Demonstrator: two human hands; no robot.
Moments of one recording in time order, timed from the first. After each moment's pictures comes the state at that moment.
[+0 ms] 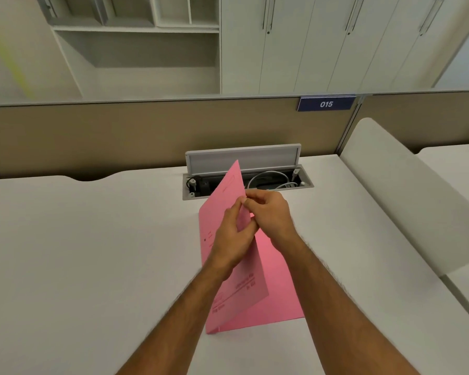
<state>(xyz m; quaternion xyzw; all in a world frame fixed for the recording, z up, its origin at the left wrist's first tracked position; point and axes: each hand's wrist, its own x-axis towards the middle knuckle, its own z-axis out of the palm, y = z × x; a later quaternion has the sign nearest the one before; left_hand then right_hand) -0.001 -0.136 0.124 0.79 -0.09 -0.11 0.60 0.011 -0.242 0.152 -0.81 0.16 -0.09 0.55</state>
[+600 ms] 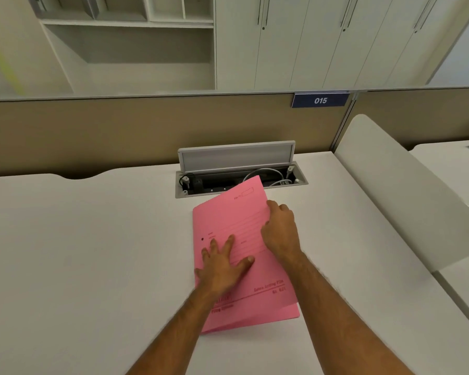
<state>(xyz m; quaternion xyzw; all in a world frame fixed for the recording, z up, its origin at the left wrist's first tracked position) -0.005 -0.122 0.025 0.93 -0.07 -0.22 0.29 0.002 -0.278 0.098 -0.93 0.22 -0.07 0.29</state>
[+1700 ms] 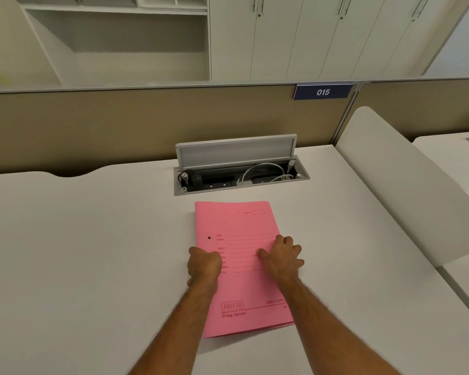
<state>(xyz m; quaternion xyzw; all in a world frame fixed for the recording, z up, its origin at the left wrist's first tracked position) 0.018 -0.109 0.030 0.78 0.27 -0.17 0.54 -0.014 -0.271 0.009 -0.90 0.35 0.08 0.23</state>
